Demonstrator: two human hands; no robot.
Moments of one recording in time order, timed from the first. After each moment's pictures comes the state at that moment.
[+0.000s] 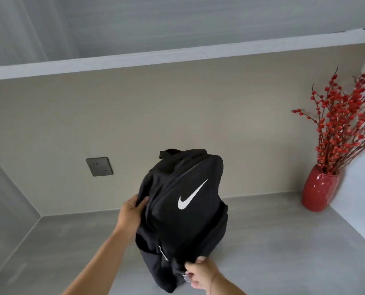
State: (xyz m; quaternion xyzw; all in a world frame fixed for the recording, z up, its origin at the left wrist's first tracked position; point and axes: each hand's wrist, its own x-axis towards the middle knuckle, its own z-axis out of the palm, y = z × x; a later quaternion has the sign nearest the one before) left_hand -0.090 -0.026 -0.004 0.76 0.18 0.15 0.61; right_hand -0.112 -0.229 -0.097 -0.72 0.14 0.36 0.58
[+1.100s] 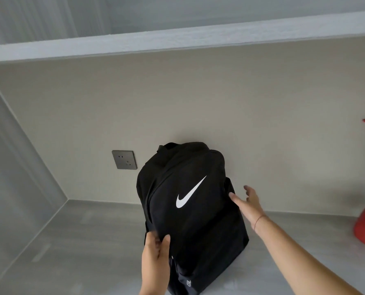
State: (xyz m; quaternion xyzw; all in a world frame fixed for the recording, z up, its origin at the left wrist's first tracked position) left_hand -0.132 -0.060 -0.057 0.75 0.30 0.25 0.54; right_hand 0.075 -0.243 -0.047 -0.77 0.03 0.12 0.62
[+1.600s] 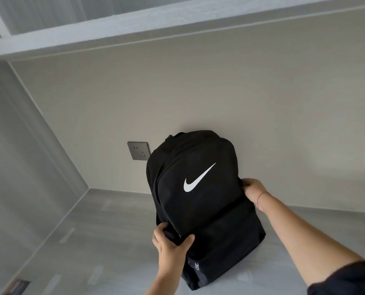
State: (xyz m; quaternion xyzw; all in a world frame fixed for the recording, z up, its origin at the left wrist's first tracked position) left_hand -0.121 -0.055 -0.091 0.68 0.38 0.21 0.59; right_hand 0.118 -0.207 -0.053 -0.83 -0.03 0.19 0.52
